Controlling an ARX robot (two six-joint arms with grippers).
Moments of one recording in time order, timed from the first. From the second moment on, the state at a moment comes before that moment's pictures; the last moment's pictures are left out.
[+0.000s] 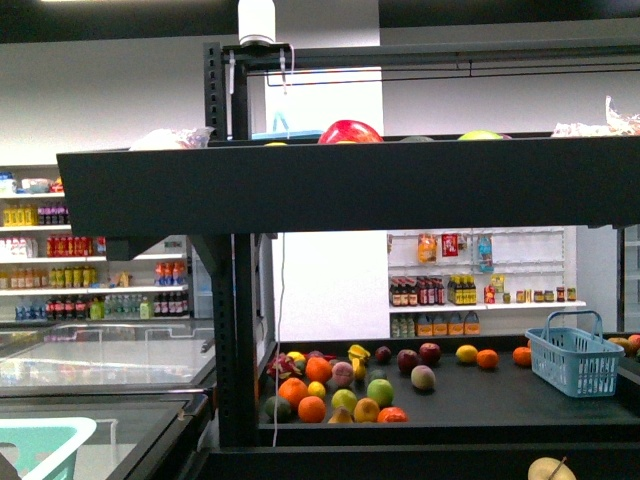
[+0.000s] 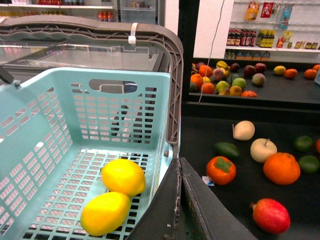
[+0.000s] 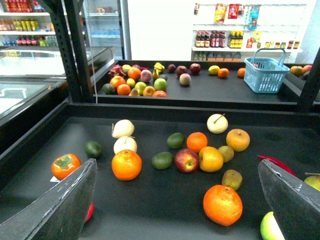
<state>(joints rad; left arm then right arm) 0.00 0.01 0.01 0.00 0.00 -0.01 0.00 0.00 0.02 0.00 0.00 0.00</state>
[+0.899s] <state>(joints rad) 0.00 0.01 0.01 0.00 0.00 -0.01 0.00 0.00 0.02 0.00 0.00 0.00</state>
